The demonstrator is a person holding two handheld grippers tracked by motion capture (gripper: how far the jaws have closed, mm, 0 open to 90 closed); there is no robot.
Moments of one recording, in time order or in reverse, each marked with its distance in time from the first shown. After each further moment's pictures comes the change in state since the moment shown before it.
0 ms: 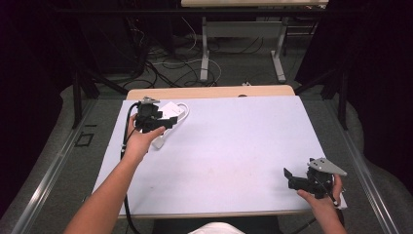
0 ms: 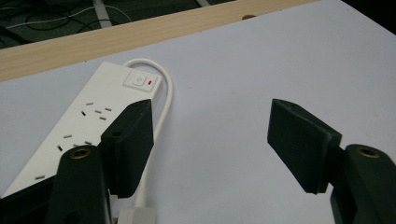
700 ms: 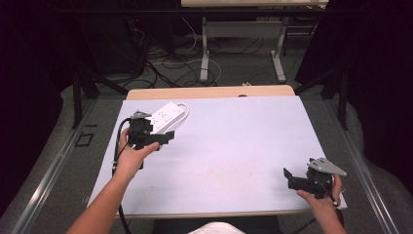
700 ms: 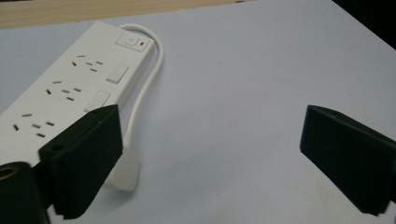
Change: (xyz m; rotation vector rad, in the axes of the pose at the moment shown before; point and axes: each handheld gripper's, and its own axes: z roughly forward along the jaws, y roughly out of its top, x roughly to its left) left arm -0.005 -0.040 -0.027 -0.005 -0.018 -0.086; right arm 0.002 0.000 0.000 -0.009 -0.002 0.005
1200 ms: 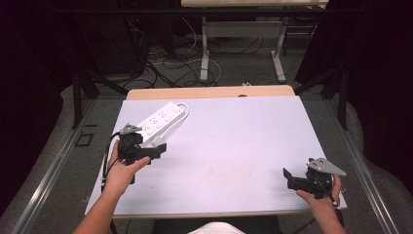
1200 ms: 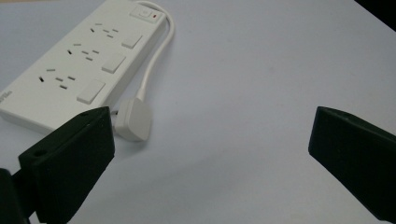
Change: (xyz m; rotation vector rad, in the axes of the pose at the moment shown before) left arm 0.002 -0.037 -0.026 0.002 0.012 -0.018; right arm 0.001 0.001 -0.001 0.005 0.004 -0.005
